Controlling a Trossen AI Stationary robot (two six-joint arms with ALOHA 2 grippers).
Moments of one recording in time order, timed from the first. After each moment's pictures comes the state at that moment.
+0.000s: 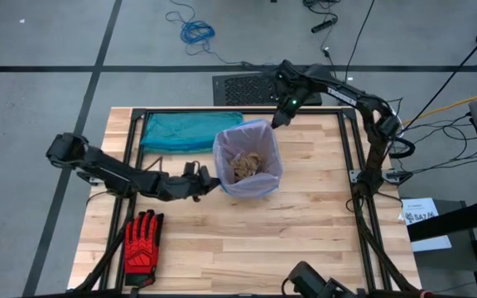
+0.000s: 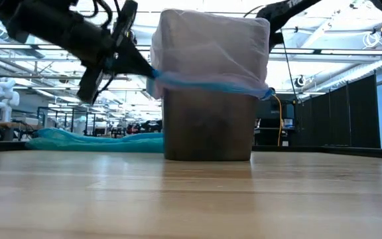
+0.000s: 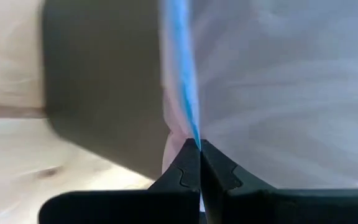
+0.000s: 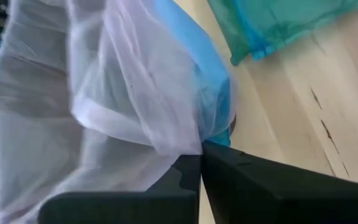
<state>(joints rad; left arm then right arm) -0.24 1.31 0.50 0.46 -0.54 -1.77 -0.77 1.84 1.69 -1.19 -0.75 -0.19</state>
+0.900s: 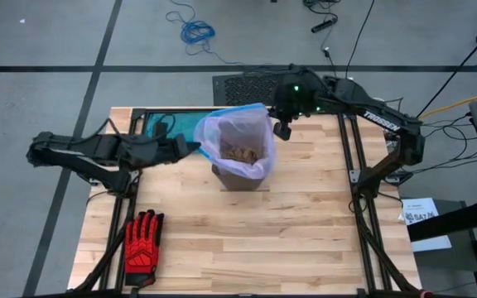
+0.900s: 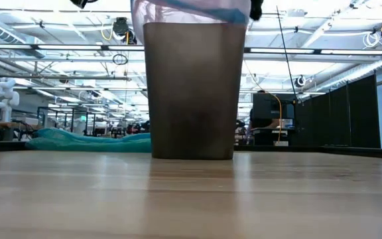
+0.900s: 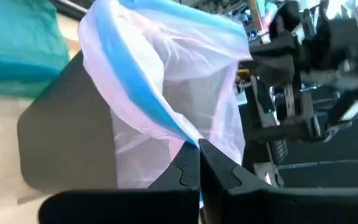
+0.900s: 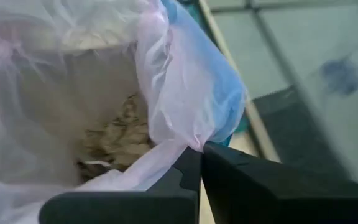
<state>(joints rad) -0.14 0.99 1.14 -0.57 -0.56 -1.40 -0.37 1.54 1.82 -1.02 0.01 -0.14</state>
